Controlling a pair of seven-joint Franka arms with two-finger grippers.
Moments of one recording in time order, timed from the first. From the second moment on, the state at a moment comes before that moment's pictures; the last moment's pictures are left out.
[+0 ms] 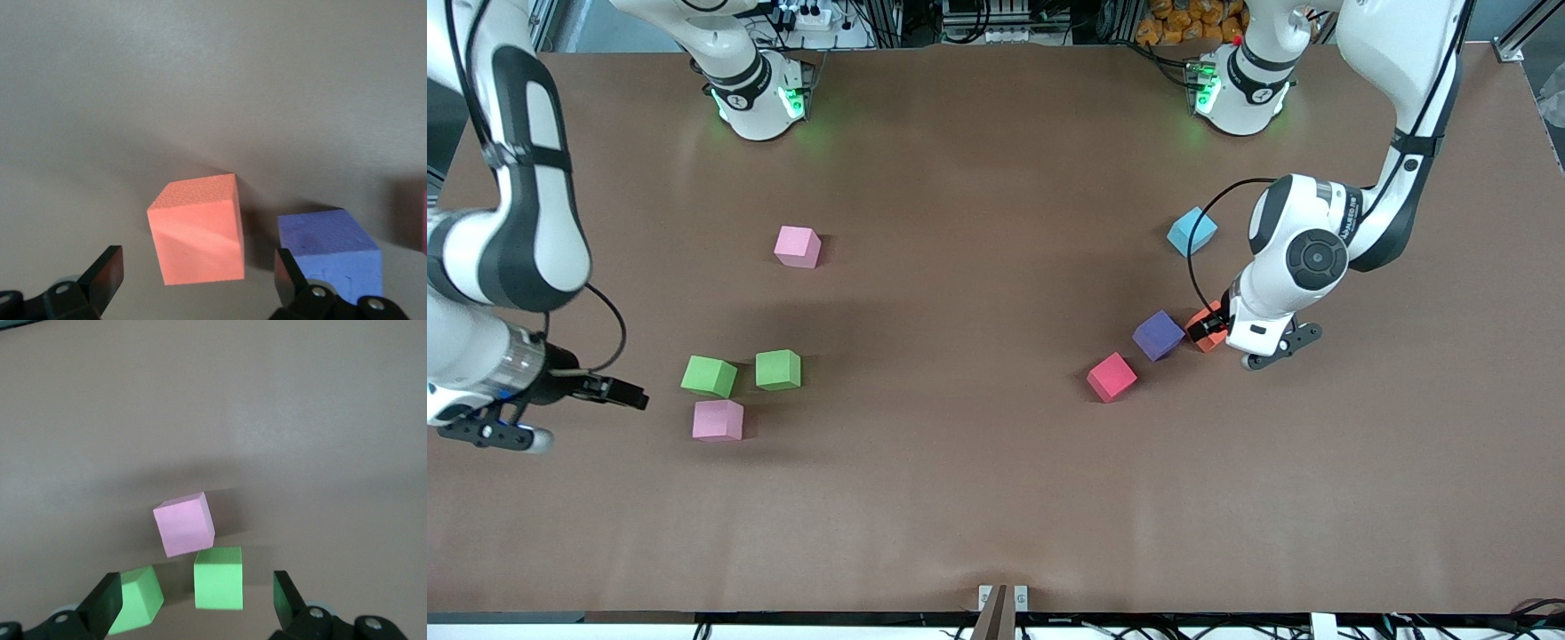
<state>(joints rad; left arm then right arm) -0.16 0.33 -0.10 -2.11 0.05 2.30 -0.77 0.04 0.48 -0.13 -1.53 0.14 2.04 0.05</state>
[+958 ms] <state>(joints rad) -0.16 0.40 -0.10 -2.11 0.06 2.40 -0.81 0.07 0.58 -0.12 -1.66 0.14 2.11 0.05</state>
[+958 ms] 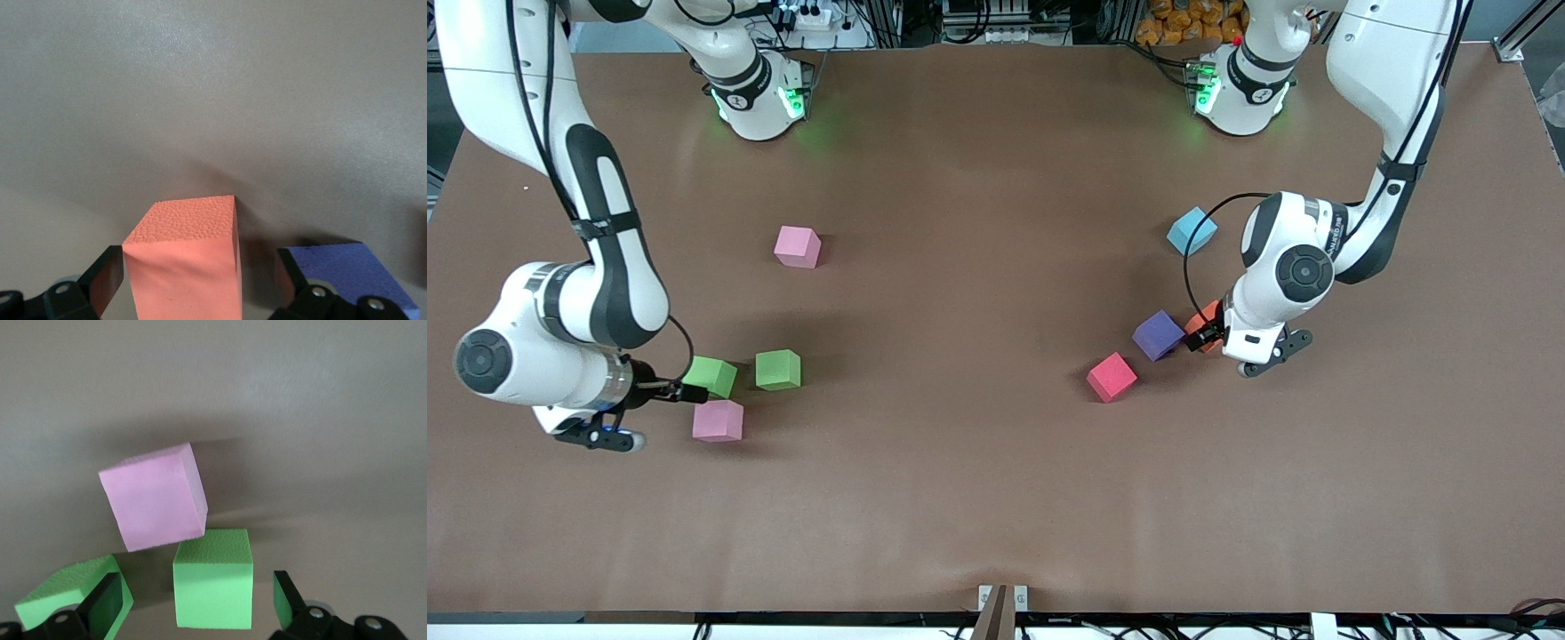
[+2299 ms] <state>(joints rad) -0.16 0.30 -0.17 -2.07 0.11 2.26 -0.74 0.07 0.59 -0.12 -1.78 0.14 2.16 0.03</state>
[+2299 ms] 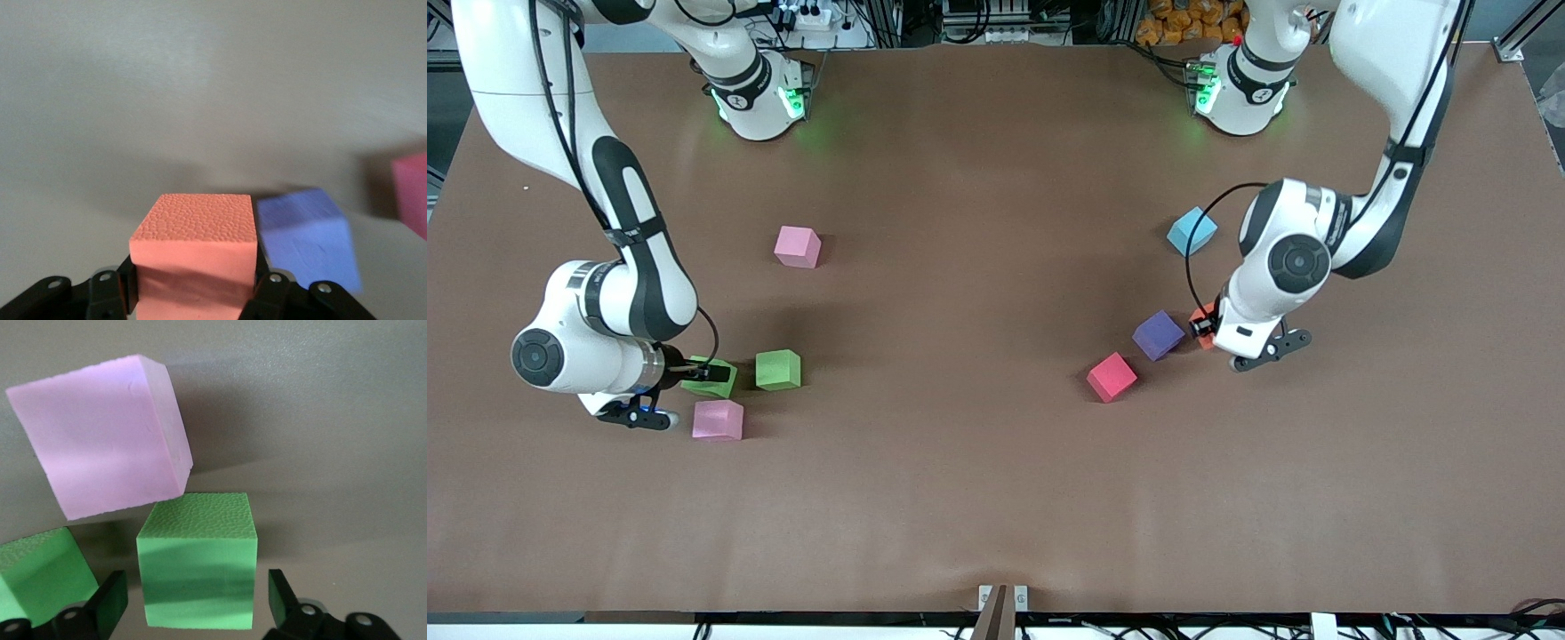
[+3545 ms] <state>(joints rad) -0.61 0.58 -0.56 -1.82 0.20 2.25 -1.31 0.17 0.37 -0.17 -1.77 0.14 2.14 0.02</state>
